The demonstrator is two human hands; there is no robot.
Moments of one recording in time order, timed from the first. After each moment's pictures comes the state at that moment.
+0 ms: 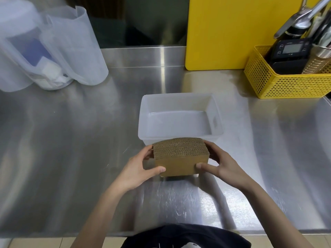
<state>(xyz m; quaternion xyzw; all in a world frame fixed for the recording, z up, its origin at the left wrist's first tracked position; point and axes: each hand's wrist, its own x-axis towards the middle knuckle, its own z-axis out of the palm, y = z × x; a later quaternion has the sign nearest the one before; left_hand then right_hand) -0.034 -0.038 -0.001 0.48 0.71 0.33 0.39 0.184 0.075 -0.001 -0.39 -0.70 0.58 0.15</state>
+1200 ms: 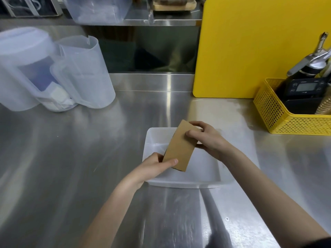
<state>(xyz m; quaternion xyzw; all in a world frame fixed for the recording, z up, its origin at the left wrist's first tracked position) -0.065 0.071 0.036 0.33 0.73 0.27 0.53 0.061 0.200 0.057 -0.46 -0.59 0.65 0.13</state>
